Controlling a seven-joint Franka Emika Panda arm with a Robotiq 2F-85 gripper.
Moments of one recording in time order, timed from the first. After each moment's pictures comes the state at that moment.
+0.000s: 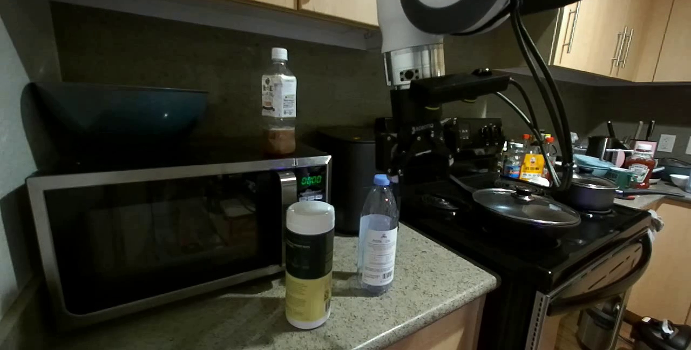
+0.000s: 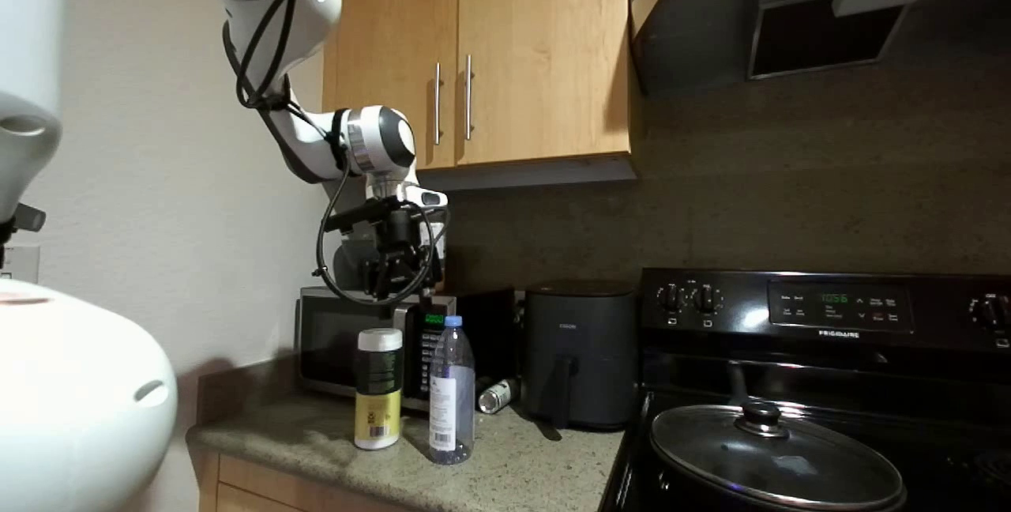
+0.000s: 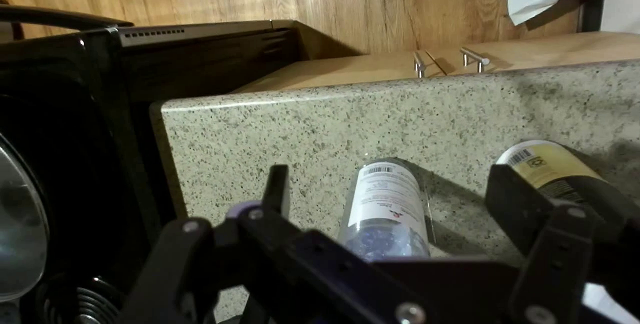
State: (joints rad) arm 0.19 -0.03 0.17 -2.00 -0.18 1.87 0.51
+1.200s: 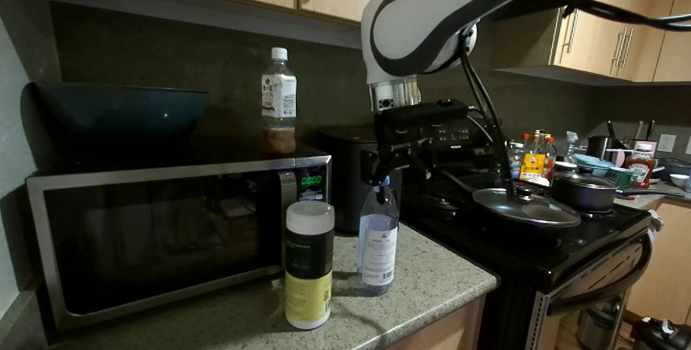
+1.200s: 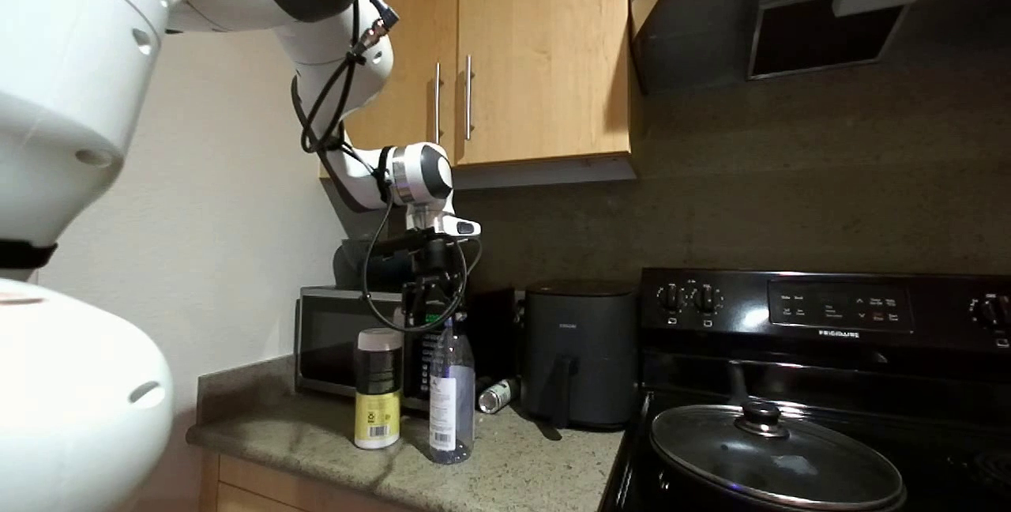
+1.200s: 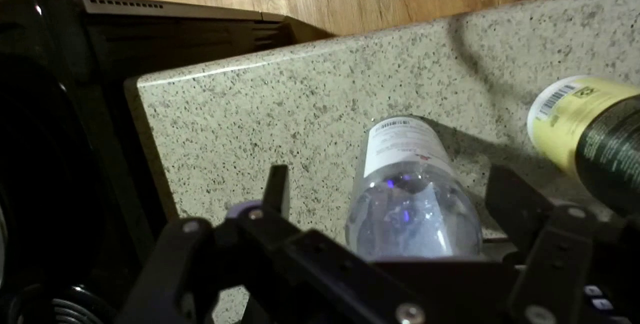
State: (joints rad) arm 0.18 0.19 0.11 -1.82 -0.17 1.90 0.51
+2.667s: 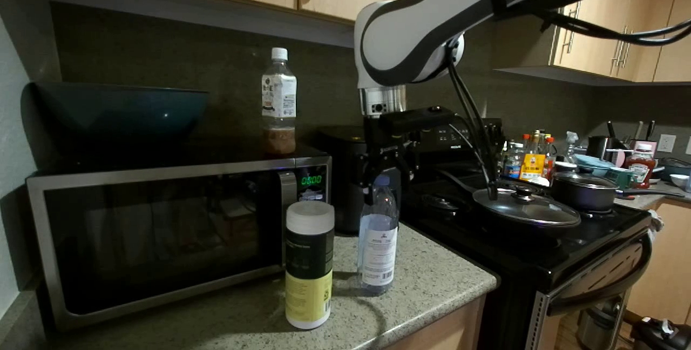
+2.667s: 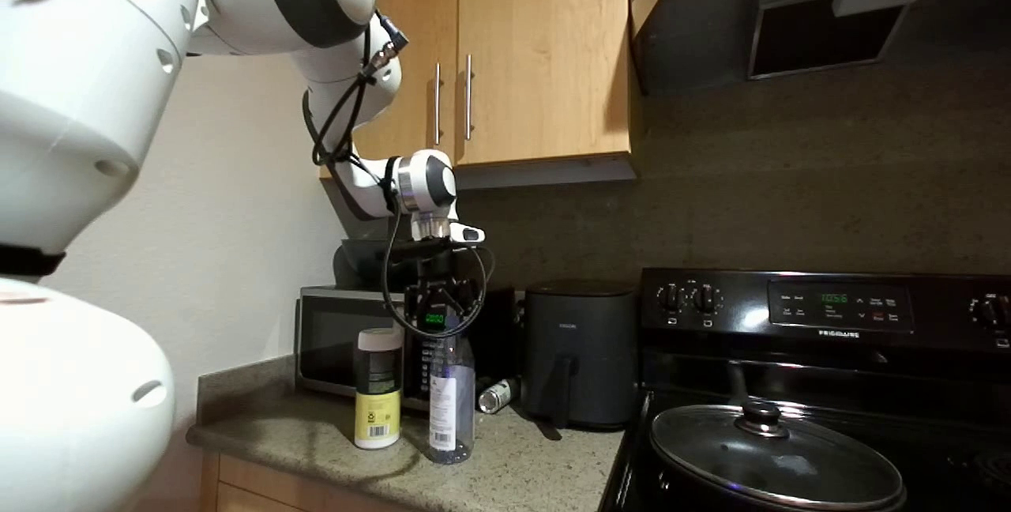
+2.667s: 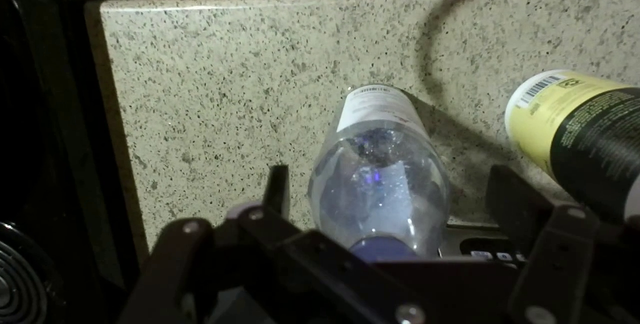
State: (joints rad) arm 0.19 0.26 0.10 -1.77 -0.17 1.96 0.35
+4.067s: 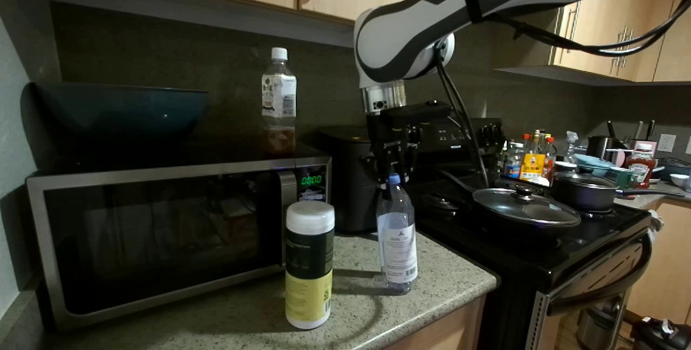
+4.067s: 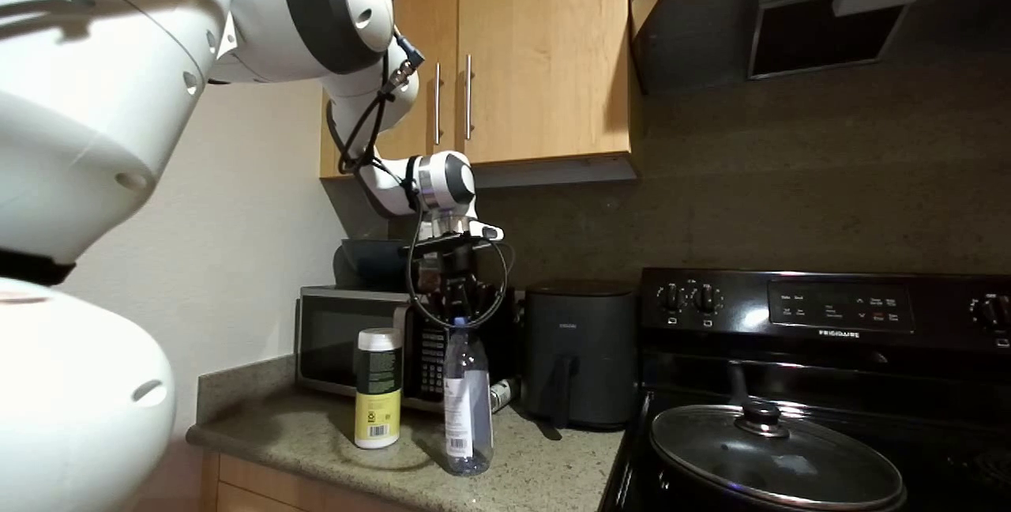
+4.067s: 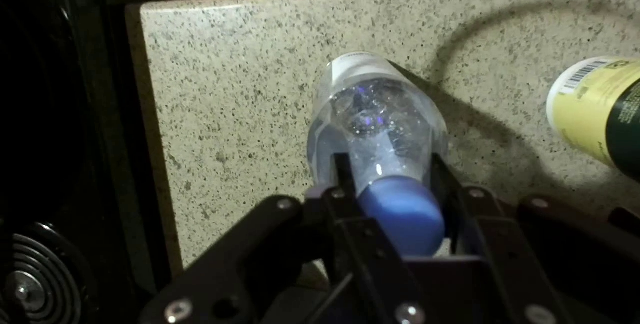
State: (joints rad) arm 0.19 0.34 0.05 -1.63 -0.17 1.84 0.32
